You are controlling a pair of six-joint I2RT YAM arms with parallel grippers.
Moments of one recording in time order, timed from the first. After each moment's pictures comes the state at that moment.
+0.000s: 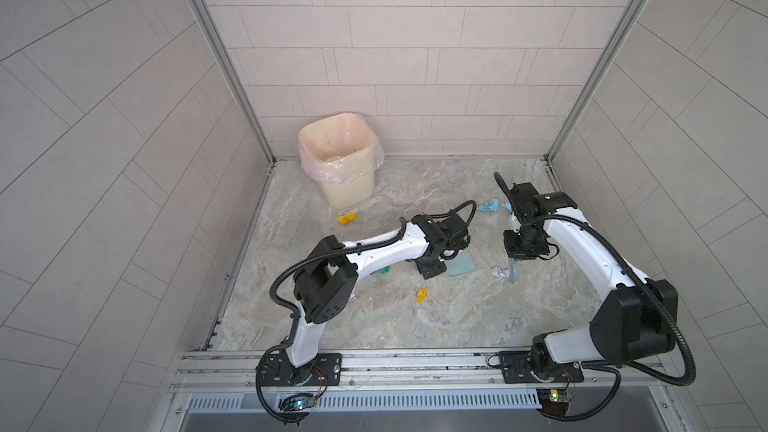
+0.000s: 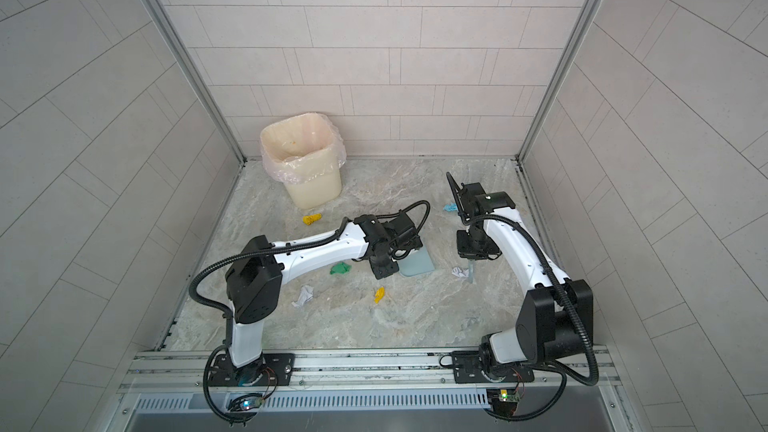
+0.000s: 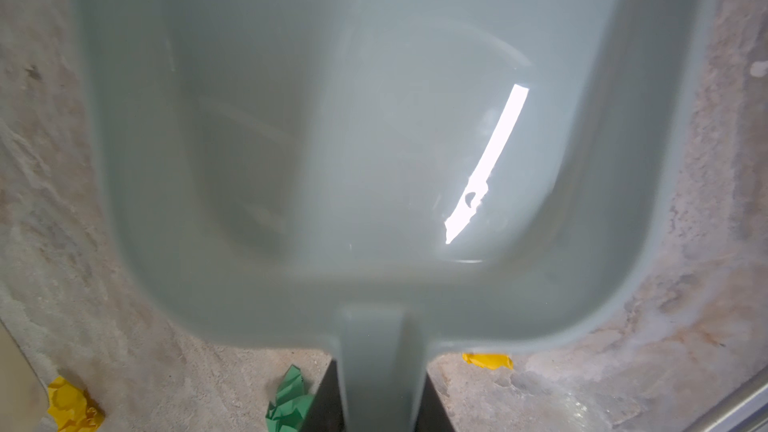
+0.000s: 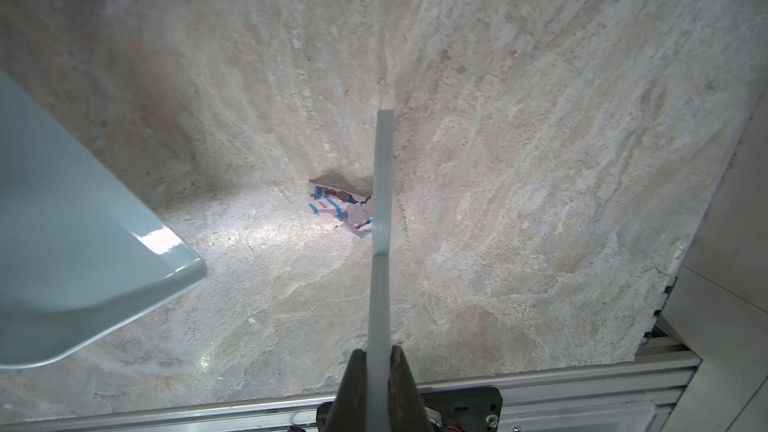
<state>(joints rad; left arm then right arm) -0.98 1.97 1.58 -1.01 -0.11 0.22 0.15 1.42 1.22 -1.31 0.04 0.25</state>
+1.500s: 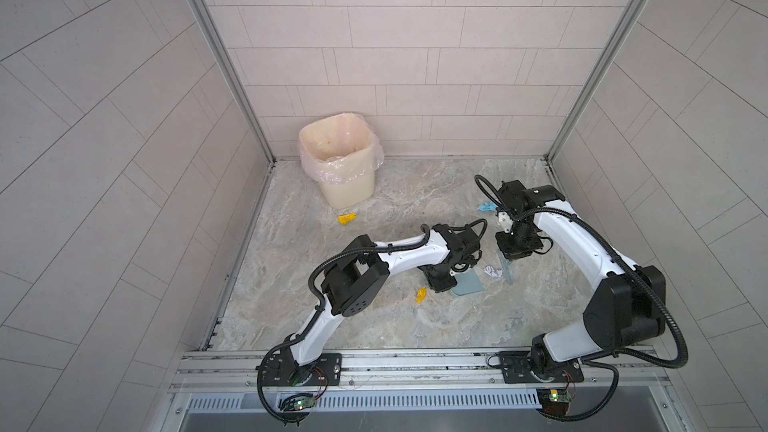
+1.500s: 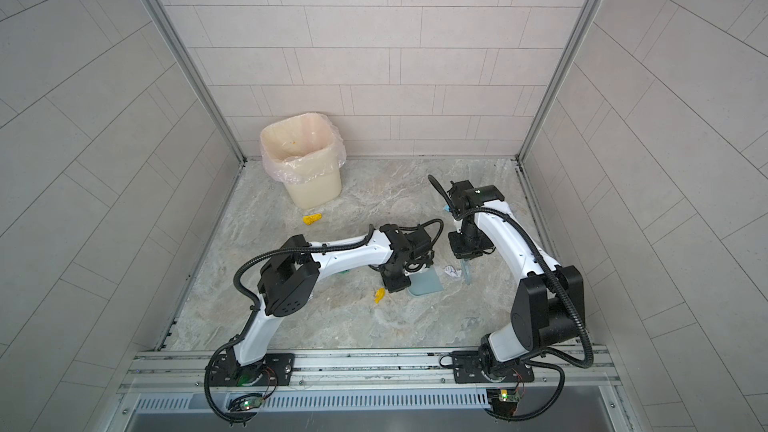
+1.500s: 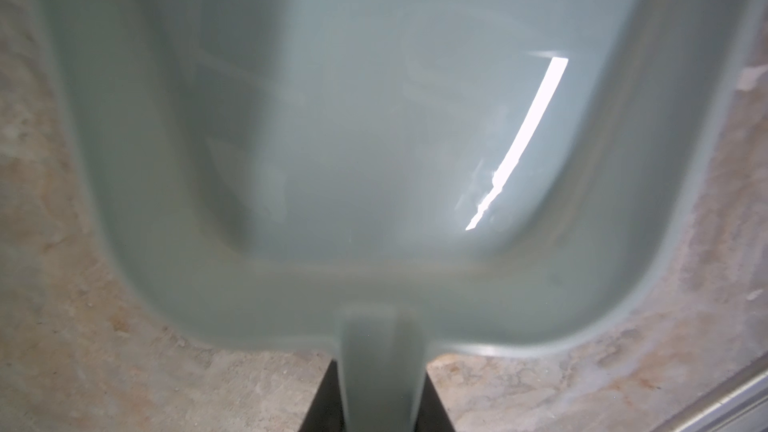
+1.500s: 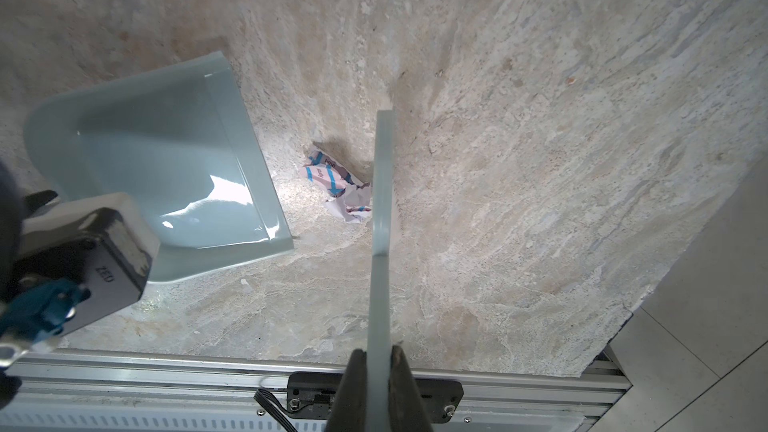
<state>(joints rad) -1.04 2.19 1.72 -1.10 0.01 0.17 0.19 1.49 1.28 -1.38 0.04 0.08</state>
